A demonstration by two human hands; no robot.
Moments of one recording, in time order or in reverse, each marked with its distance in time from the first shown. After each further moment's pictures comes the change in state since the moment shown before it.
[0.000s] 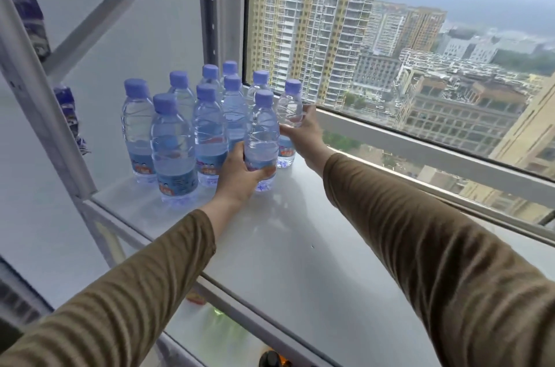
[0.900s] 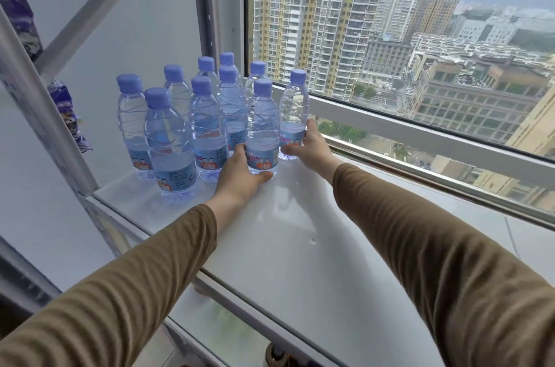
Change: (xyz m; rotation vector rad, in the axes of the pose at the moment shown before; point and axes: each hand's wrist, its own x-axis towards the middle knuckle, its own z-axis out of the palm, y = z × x) left_hand -0.006 -0.003 -0.001 0.371 -0.067 -0.069; right_hand -0.013 0.047 -0.018 -0.219 -0.175 0.037
